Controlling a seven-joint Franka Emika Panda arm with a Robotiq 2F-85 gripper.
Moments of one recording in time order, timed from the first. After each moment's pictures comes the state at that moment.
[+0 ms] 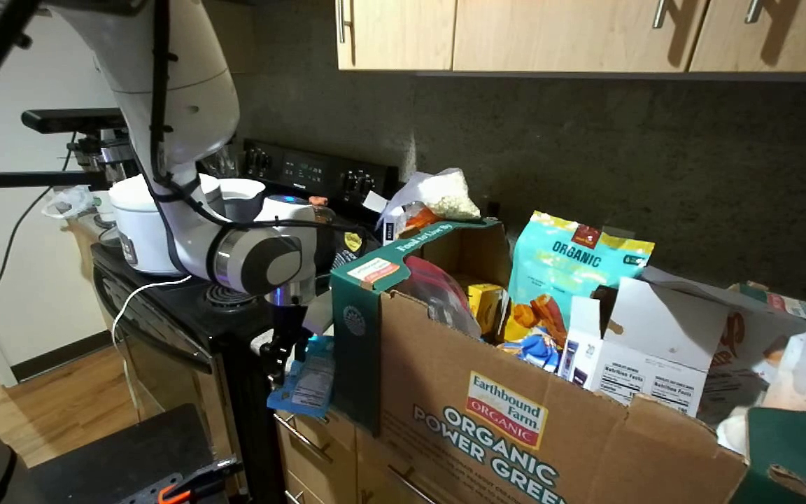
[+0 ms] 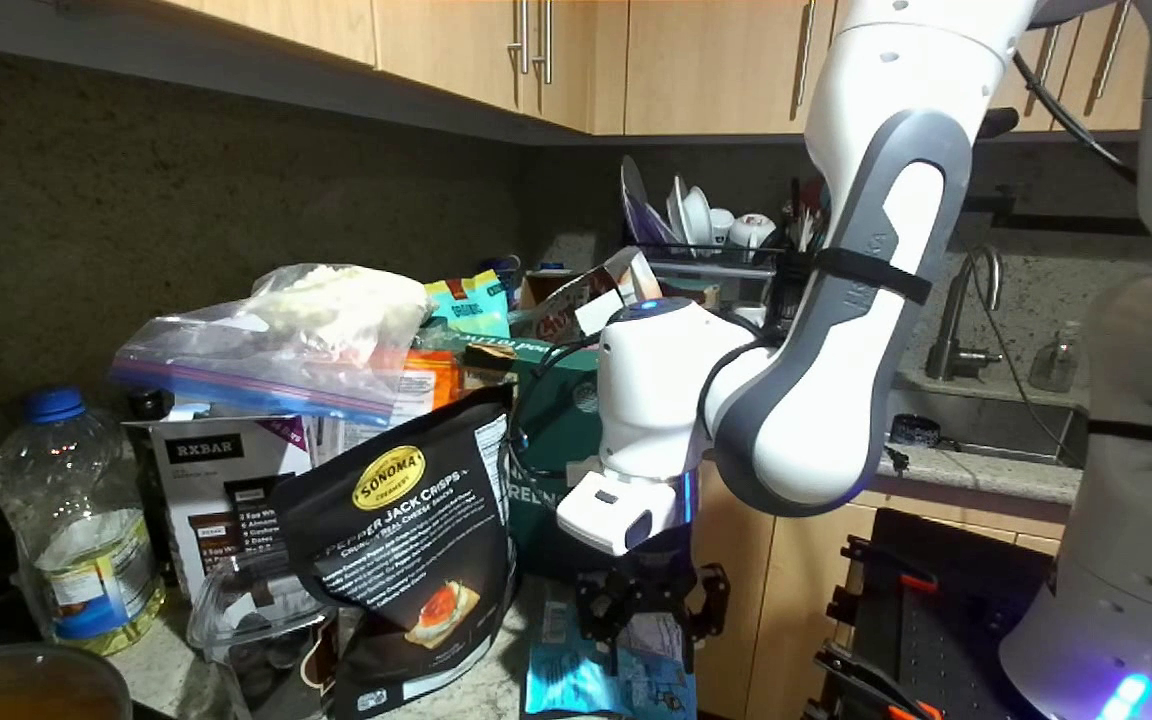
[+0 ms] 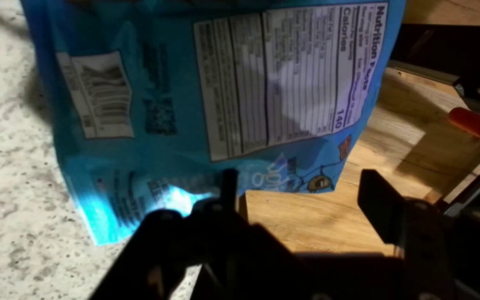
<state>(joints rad) 0.20 0.22 0.27 -2.62 -0.01 2.79 -1.68</state>
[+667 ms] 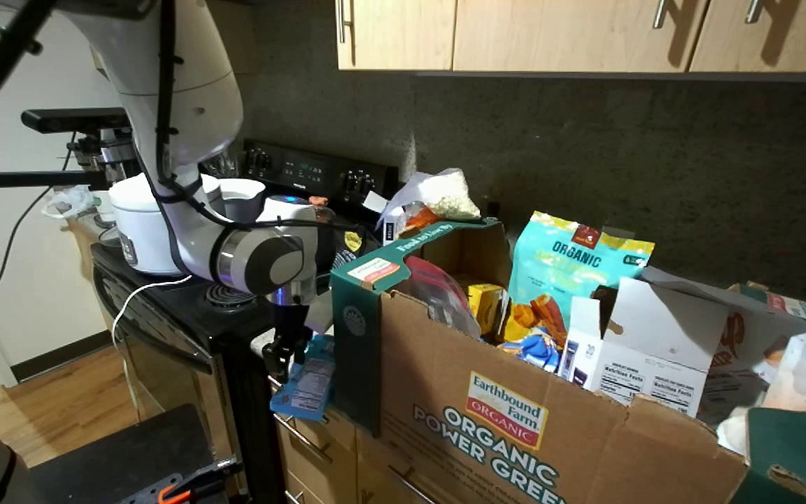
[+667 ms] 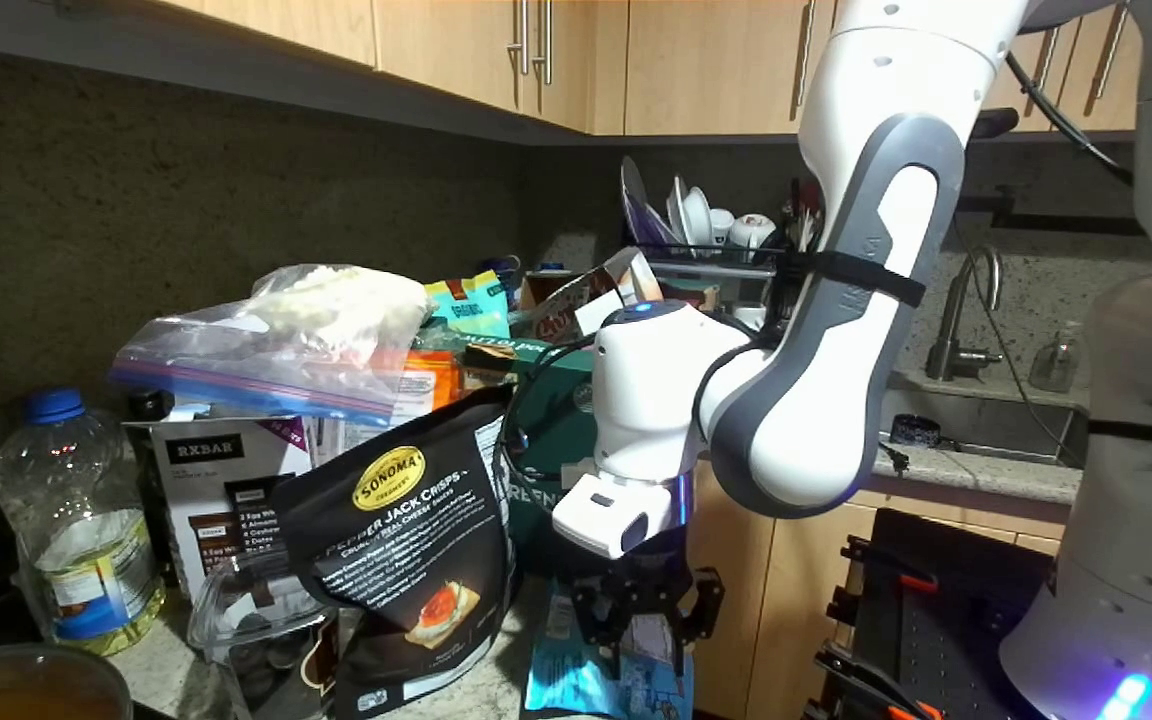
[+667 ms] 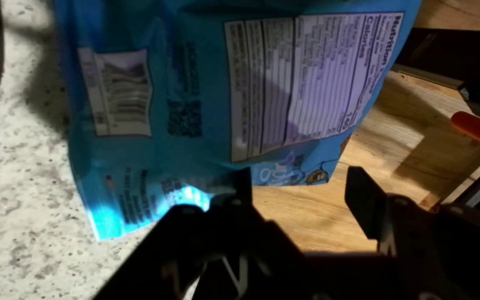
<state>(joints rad) 0.19 0.24 0.28 -2.60 -0.03 2.79 -1.68</state>
